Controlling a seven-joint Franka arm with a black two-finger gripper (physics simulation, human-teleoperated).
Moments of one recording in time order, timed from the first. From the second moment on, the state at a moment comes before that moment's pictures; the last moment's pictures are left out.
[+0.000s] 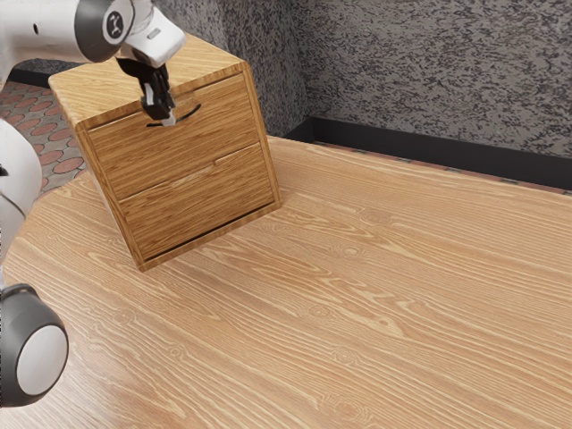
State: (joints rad) arm 0.22 0.58 0.19 -0.59 0.06 1.54 1.18
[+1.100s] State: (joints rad) arm 0.22 0.68 0.20 -0.57 0.04 1.67 1.11
